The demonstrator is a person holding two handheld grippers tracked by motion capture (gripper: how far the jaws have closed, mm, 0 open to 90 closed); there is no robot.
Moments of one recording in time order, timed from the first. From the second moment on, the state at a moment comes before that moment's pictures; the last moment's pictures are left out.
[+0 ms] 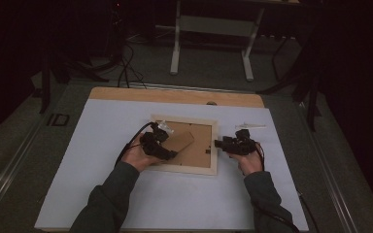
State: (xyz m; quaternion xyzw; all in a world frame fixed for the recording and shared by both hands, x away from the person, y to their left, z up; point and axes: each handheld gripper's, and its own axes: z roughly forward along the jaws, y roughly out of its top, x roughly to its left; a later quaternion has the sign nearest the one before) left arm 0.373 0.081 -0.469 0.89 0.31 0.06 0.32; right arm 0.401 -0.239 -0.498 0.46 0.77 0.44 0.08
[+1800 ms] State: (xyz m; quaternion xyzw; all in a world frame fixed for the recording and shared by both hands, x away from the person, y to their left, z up) left arm 0.373 0.093 -0.468 0.86 0.32 0.01 0.39; right arm 0.421 -0.240 -0.491 0.46 0.71 0.53 0.01
